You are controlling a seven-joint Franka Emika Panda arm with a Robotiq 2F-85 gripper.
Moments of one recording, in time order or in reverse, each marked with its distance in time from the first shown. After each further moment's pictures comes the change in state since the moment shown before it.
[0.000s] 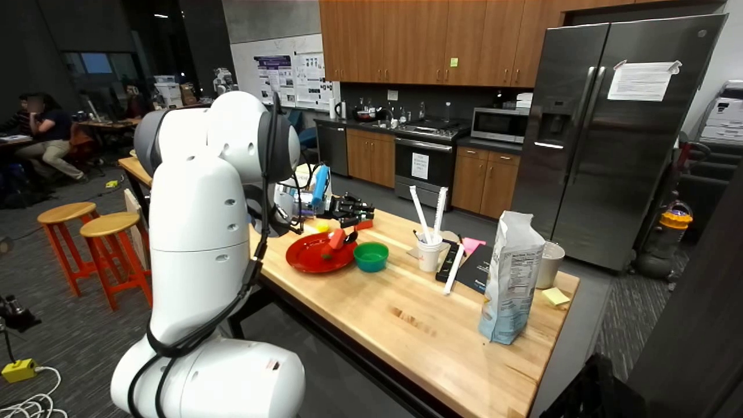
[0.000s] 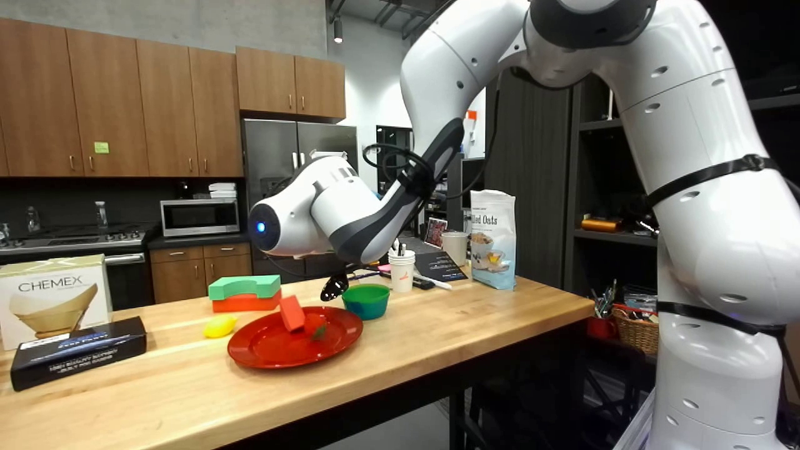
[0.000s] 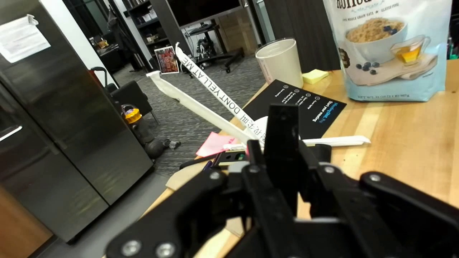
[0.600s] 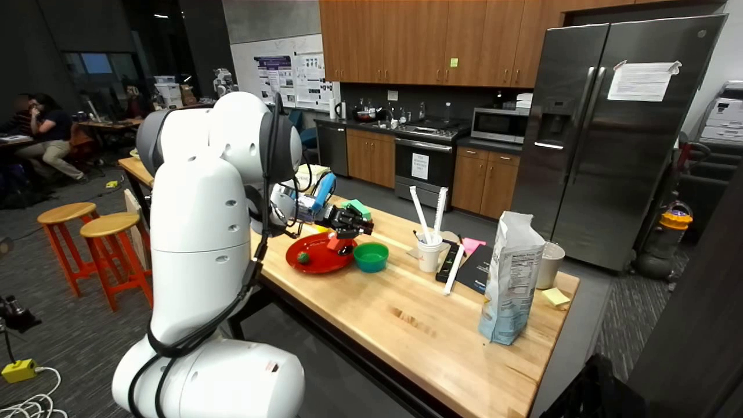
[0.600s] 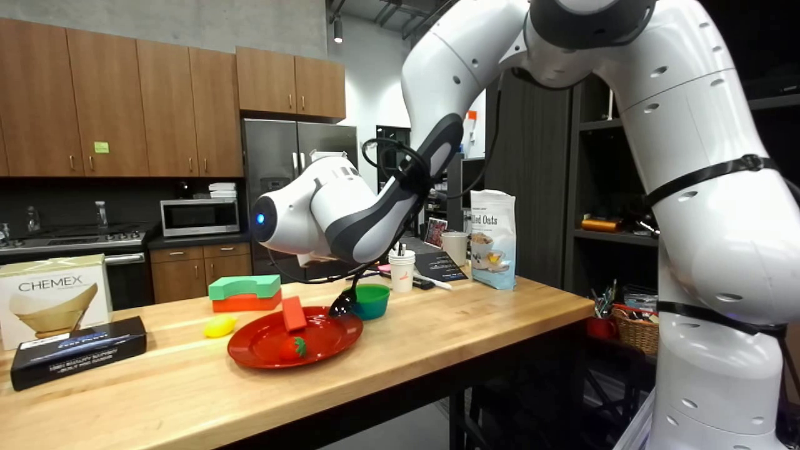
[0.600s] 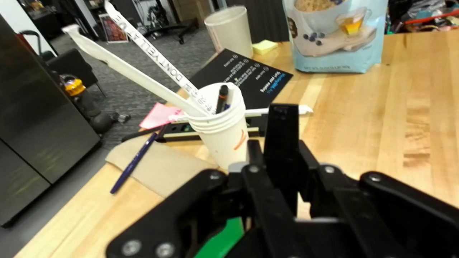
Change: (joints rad) arm -0.025 -0.001 0.009 -0.005 0.180 0.032 -0.057
